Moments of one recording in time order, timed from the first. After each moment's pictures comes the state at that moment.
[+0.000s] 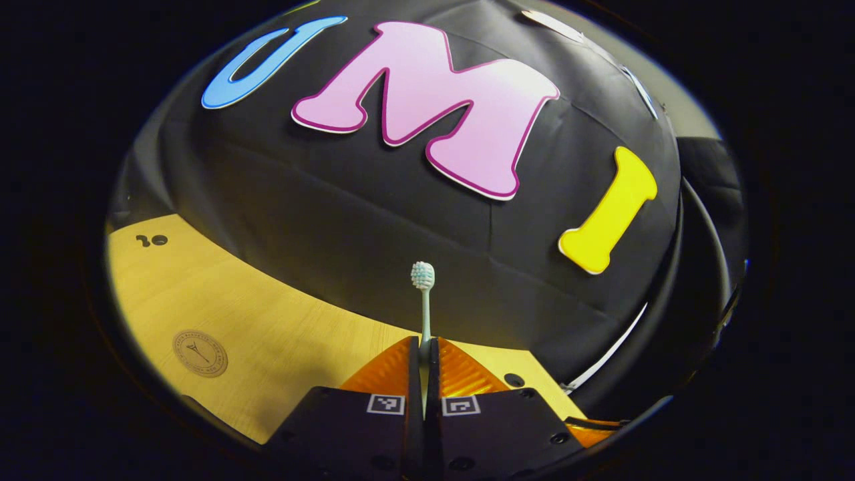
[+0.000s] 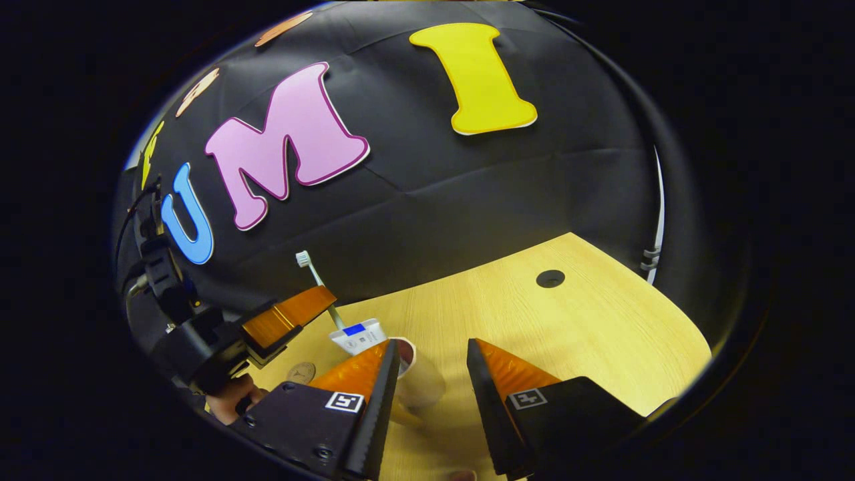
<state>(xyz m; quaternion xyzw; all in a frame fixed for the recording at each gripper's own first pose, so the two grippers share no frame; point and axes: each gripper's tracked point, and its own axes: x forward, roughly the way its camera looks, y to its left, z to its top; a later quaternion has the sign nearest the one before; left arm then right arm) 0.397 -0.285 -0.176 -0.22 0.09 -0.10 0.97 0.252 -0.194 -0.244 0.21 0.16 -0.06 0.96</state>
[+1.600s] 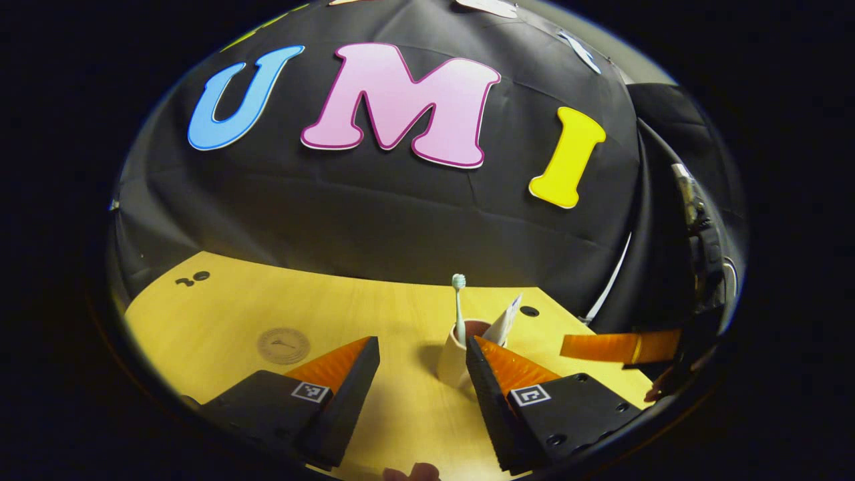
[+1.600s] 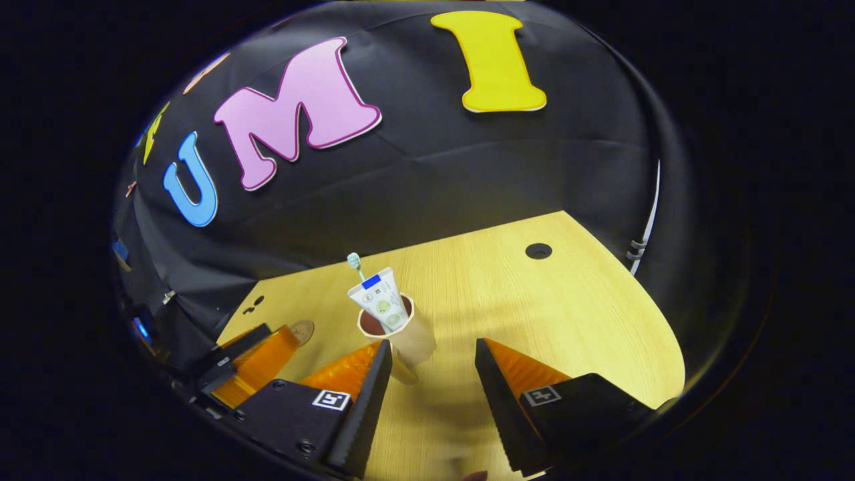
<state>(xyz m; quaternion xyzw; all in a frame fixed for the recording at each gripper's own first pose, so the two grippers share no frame) 0.246 -0.219 -0.192 -0.09 0.15 -0.12 0.98 0.203 -0.176 -0.247 0.18 0.28 -0.03 0.94</state>
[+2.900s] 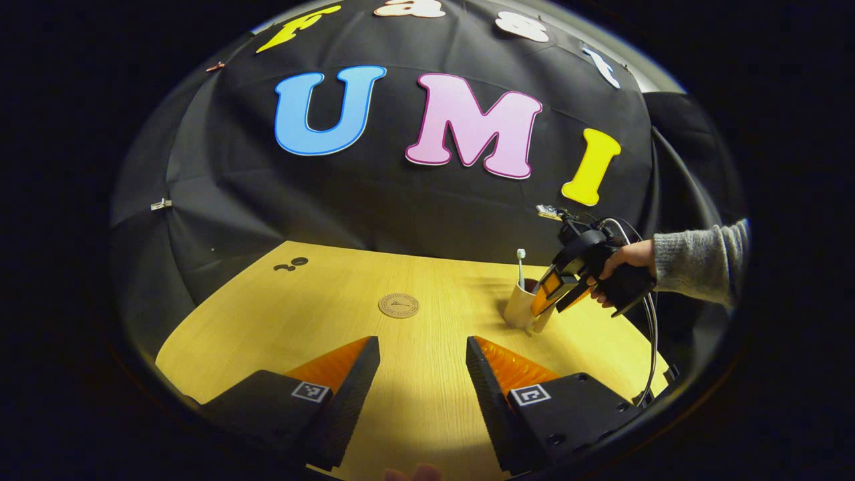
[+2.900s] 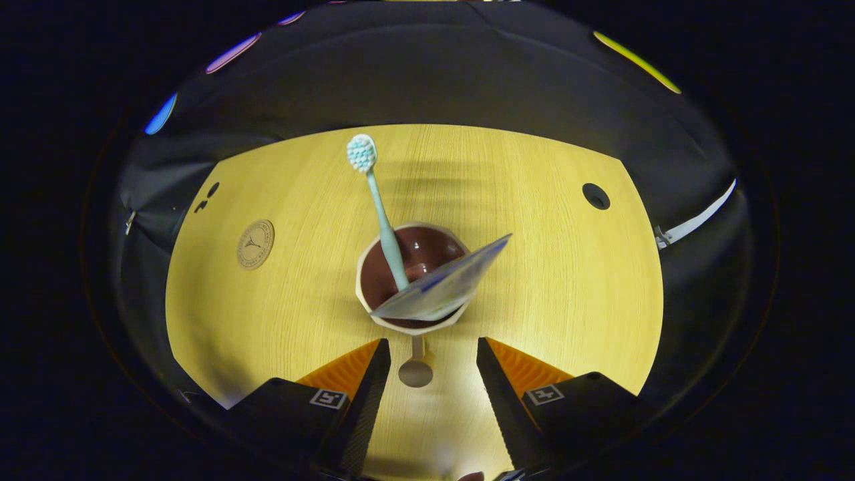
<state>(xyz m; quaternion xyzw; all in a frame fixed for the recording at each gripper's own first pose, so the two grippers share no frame) 0.098 -0.064 -0.183 -0.08 0.17 -0.05 0.98 0.249 -0.126 -0.330 0.04 0.57 -0.02 0.82</state>
